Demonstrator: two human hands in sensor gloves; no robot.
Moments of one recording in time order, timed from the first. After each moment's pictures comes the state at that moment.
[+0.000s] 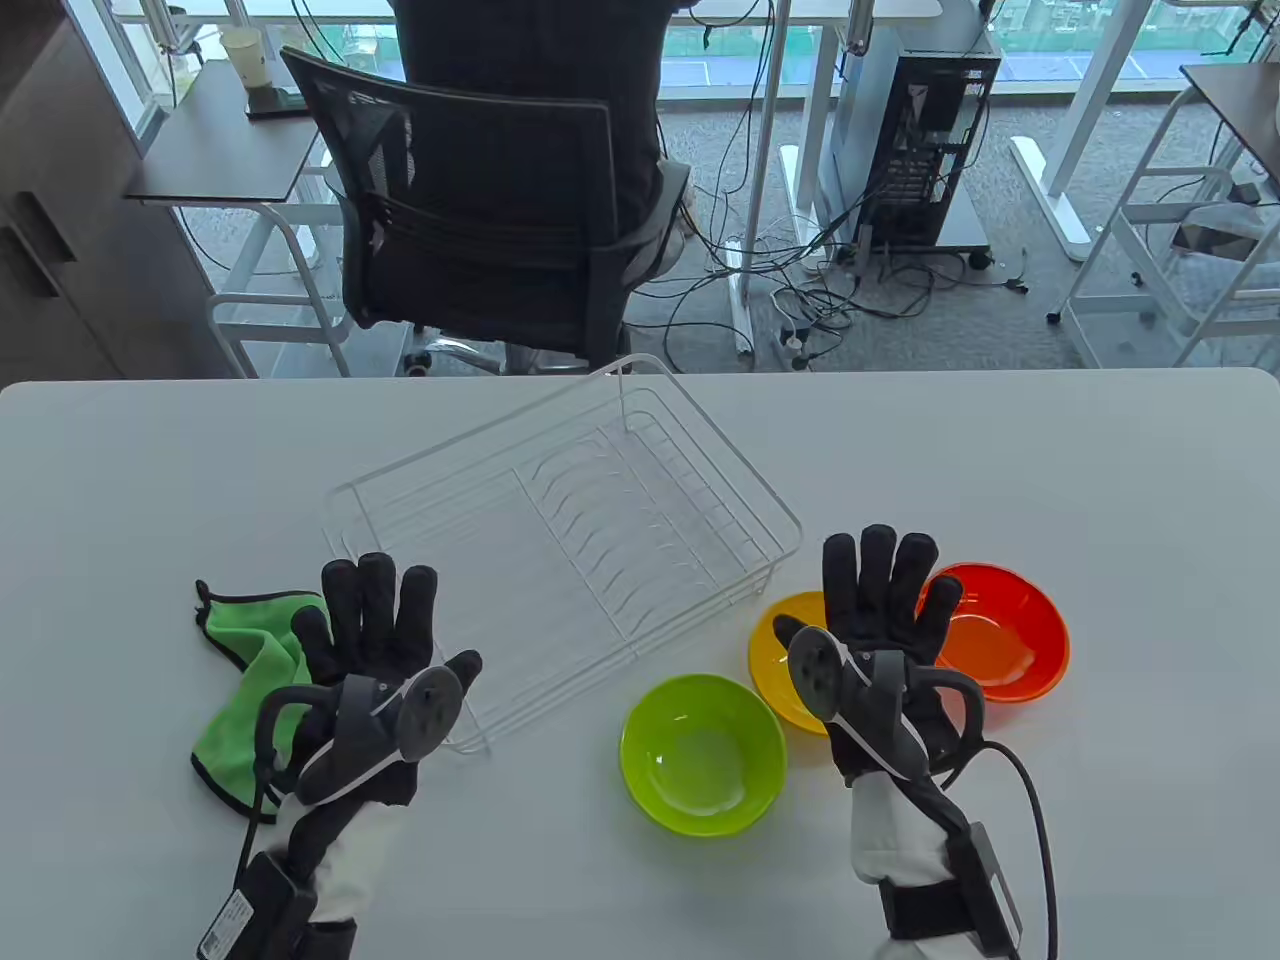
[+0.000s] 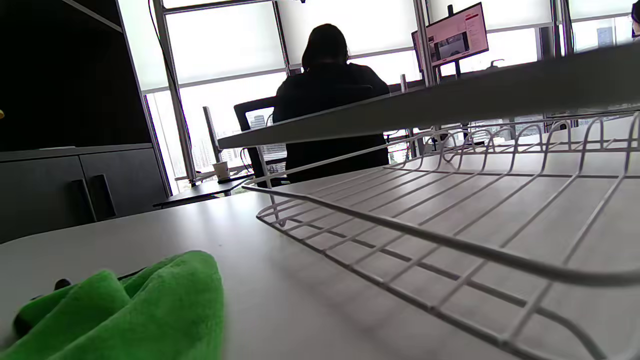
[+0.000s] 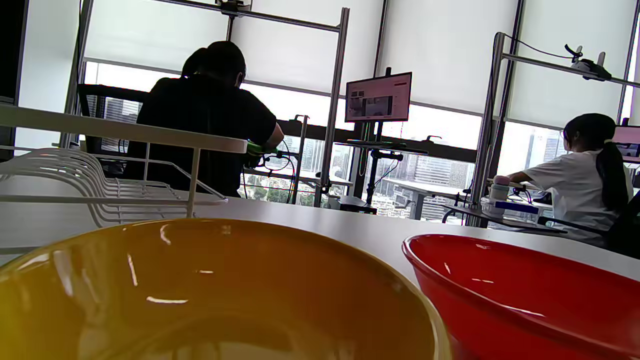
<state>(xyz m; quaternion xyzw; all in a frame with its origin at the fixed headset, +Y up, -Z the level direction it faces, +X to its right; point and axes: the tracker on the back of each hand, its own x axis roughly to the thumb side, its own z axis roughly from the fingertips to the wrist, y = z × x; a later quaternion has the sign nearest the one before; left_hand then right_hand) -0.224 -0.675 -0.278 0.04 -0.07 -0.08 0.99 0.148 -0.674 -0.300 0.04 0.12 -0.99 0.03</state>
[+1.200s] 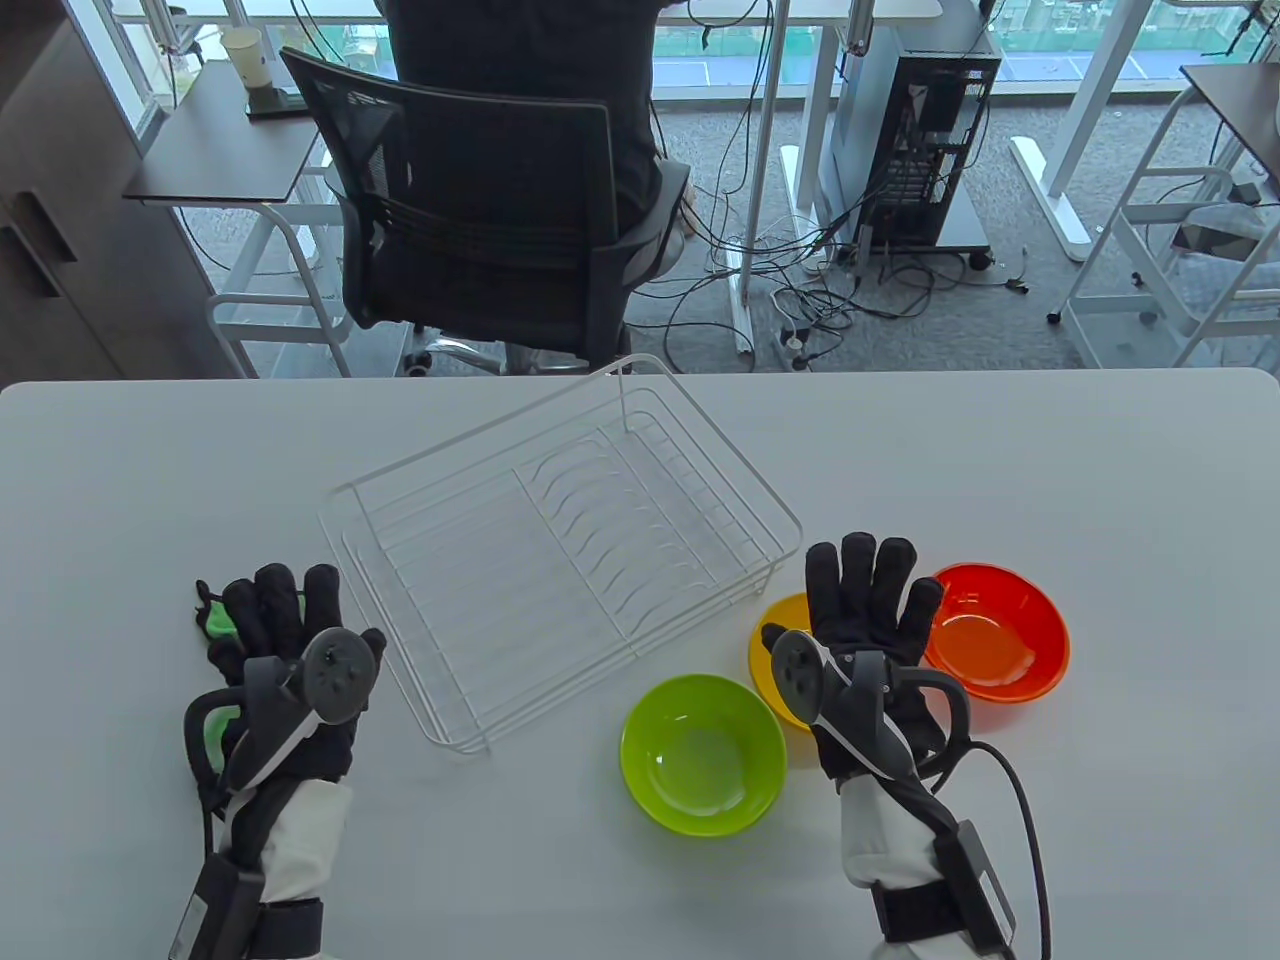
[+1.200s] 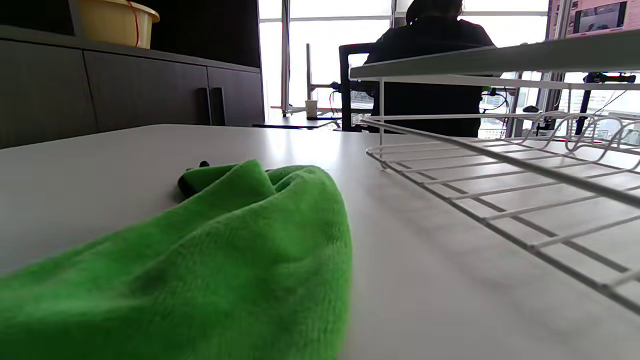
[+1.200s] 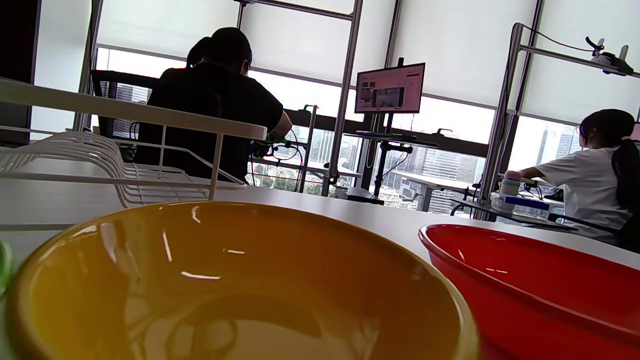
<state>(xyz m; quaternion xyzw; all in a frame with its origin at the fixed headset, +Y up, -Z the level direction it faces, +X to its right) -0.307 -0.691 -0.293 -0.04 0.10 0.04 0.99 0.136 -0.674 -0.297 0.03 0.10 -0.99 0.03</state>
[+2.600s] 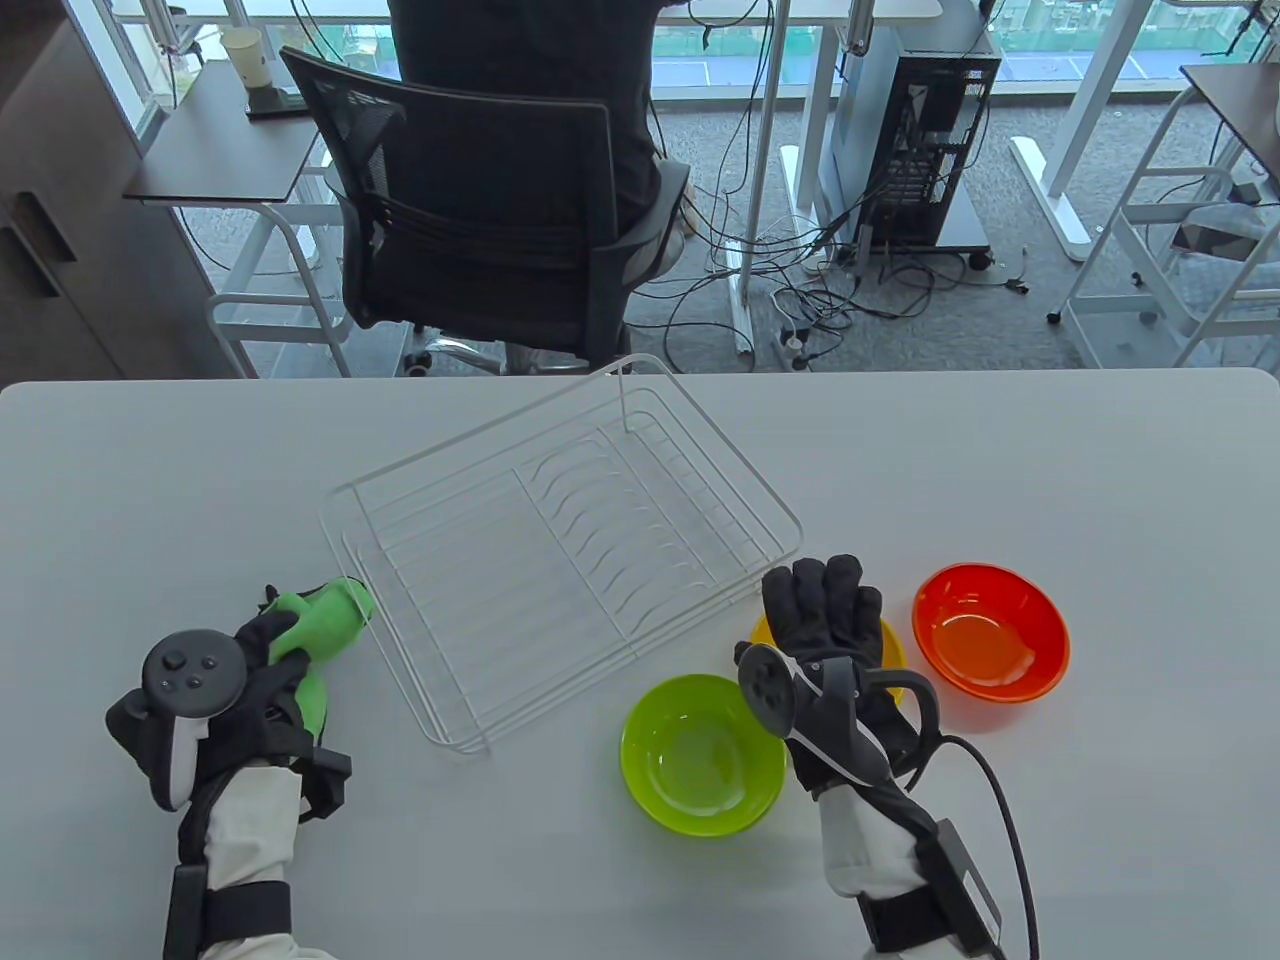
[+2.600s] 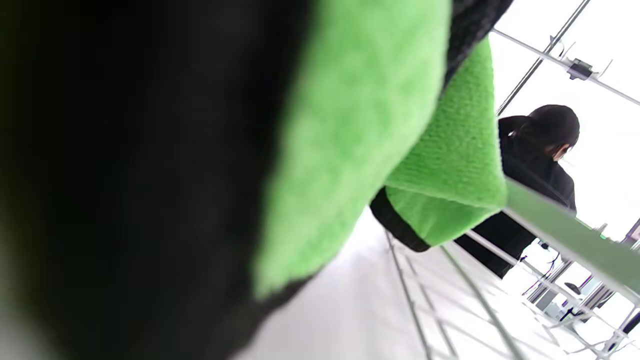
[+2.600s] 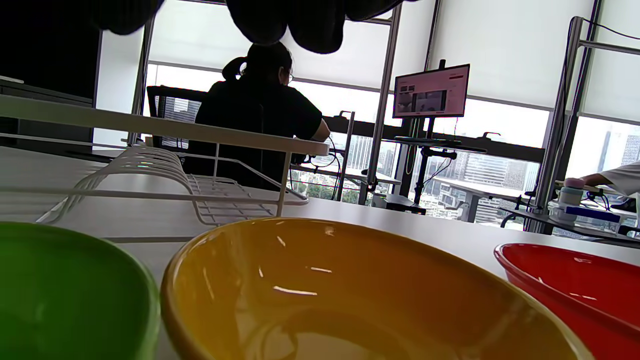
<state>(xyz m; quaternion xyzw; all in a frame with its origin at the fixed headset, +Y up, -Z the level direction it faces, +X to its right) -0.360 -0.692 -0.287 0.09 0.21 0.30 0.93 0.107 -0.669 -0.289 -0.03 0.10 -0.99 0.02</state>
